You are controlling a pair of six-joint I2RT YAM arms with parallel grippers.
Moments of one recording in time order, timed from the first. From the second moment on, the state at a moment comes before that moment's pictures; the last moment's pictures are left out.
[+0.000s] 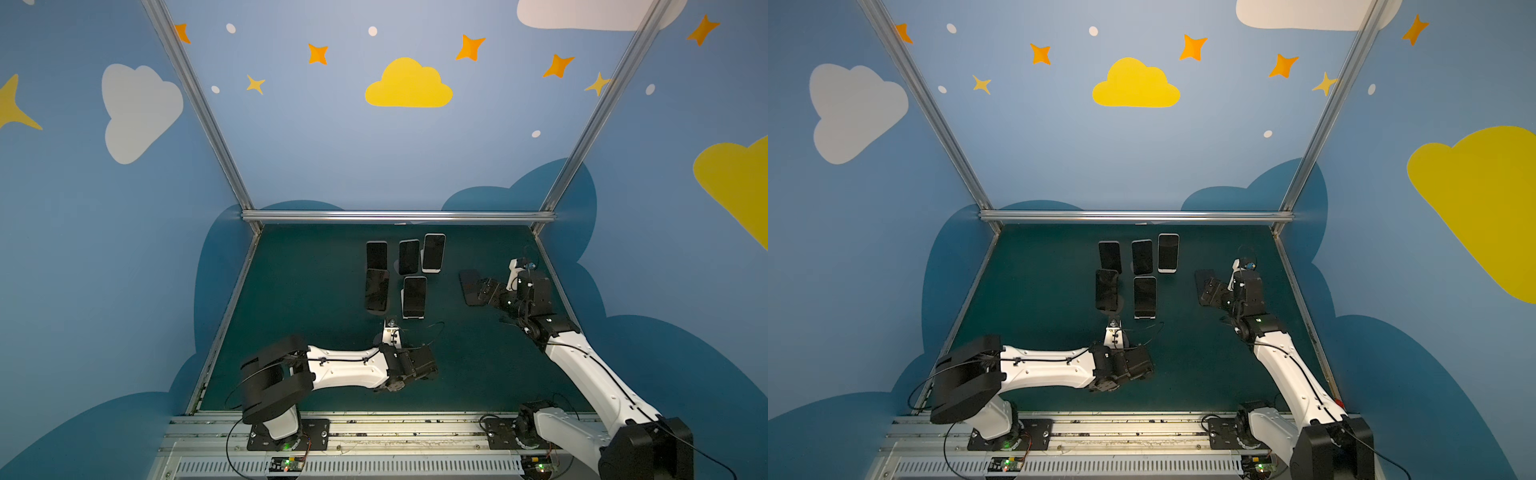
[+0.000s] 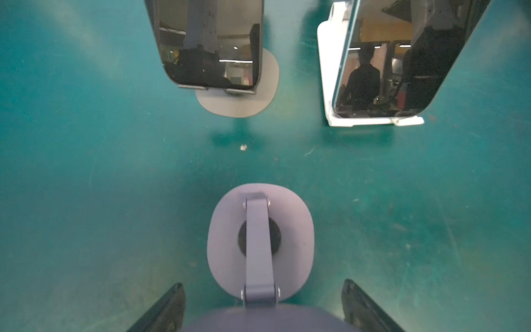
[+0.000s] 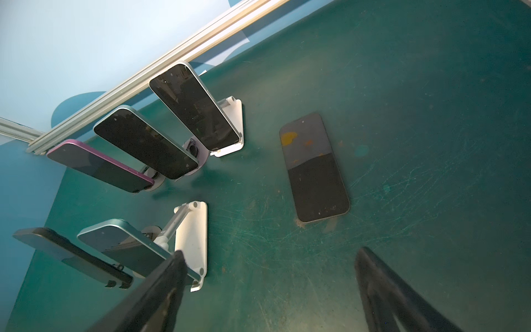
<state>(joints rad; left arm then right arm) -1.22 1.68 0.93 -0.59 -0.73 -1.18 0.21 1.06 0.72 -0.25 -0.05 0.50</state>
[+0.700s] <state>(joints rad) -1.21 1.52 0.82 -0.60 -0.80 -1.22 0.21 1.06 0.72 -0.25 -0.05 0.49</state>
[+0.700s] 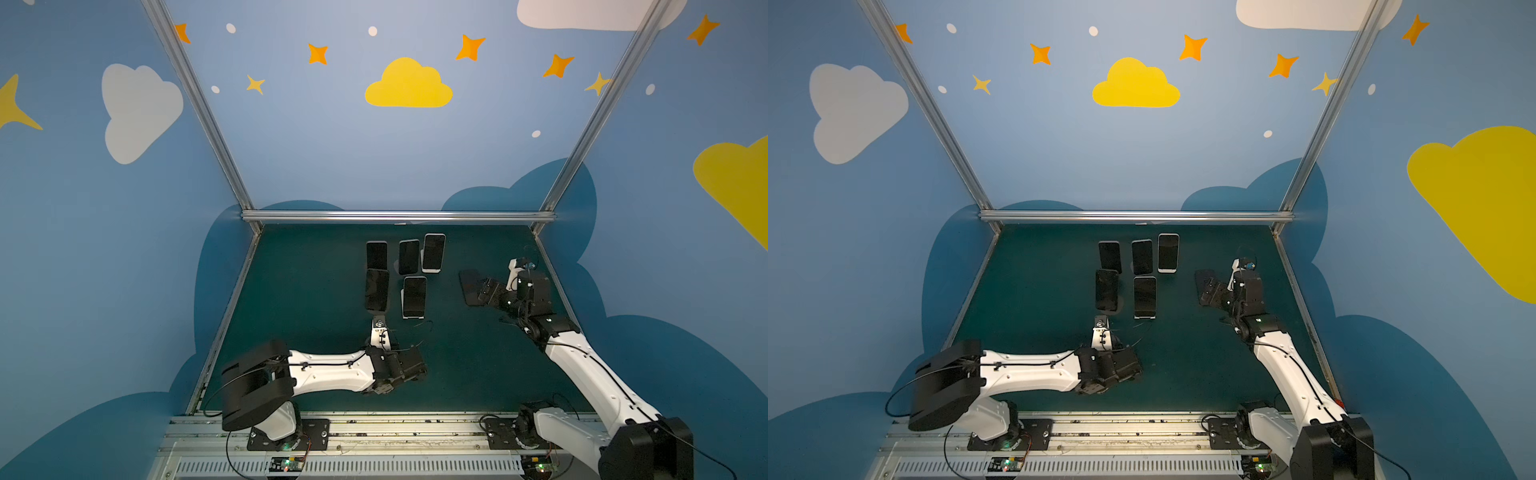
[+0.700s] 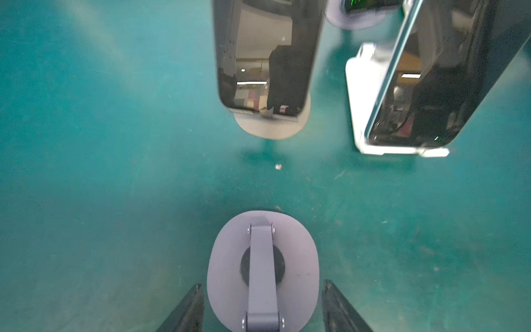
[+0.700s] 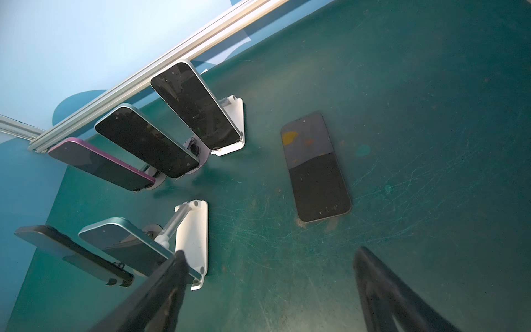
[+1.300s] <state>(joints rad) -1.22 1.02 0.70 -1.04 -0.91 -1.53 0.23 1.06 0.72 -0.25 -0.05 0.49</state>
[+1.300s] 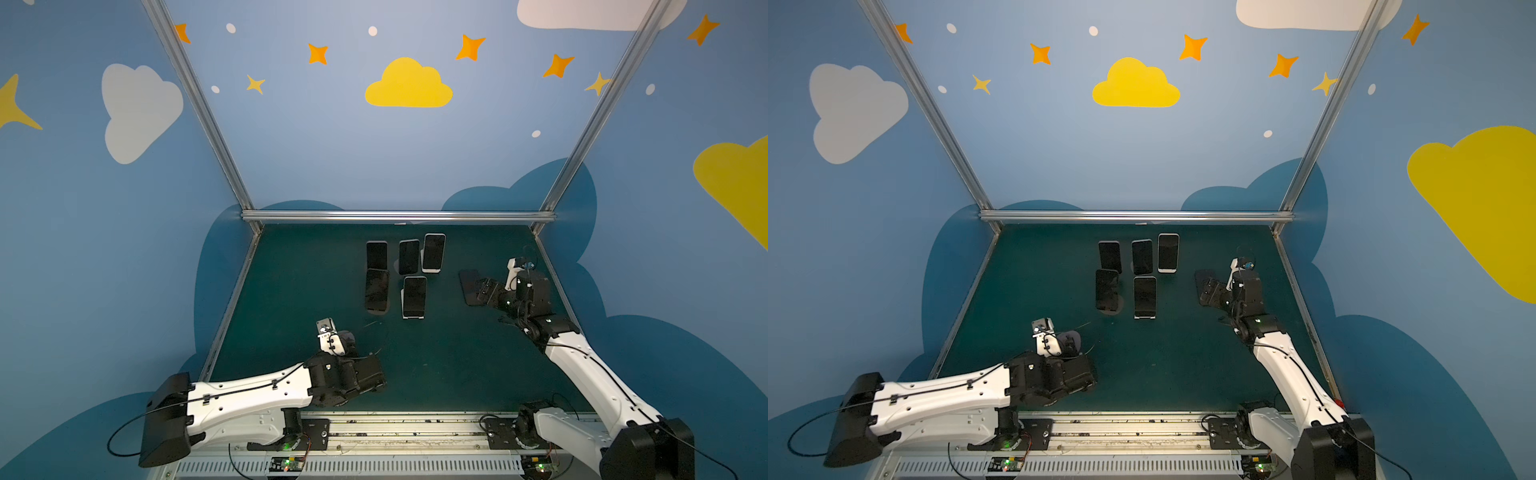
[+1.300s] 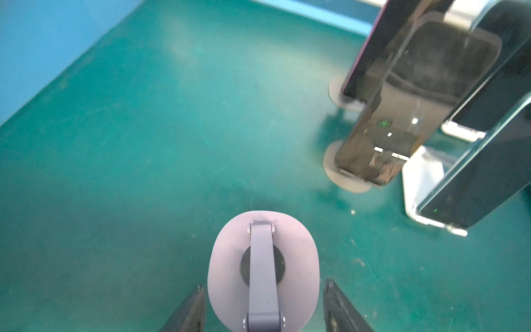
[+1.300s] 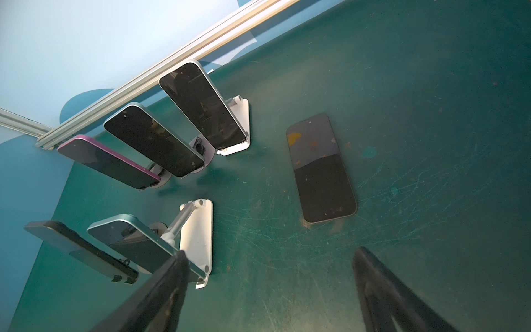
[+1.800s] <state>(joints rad) -0.85 0.79 0.70 -0.90 -0.89 -1.14 0.25 1.09 0.72 -0.20 -0.07 0.49</state>
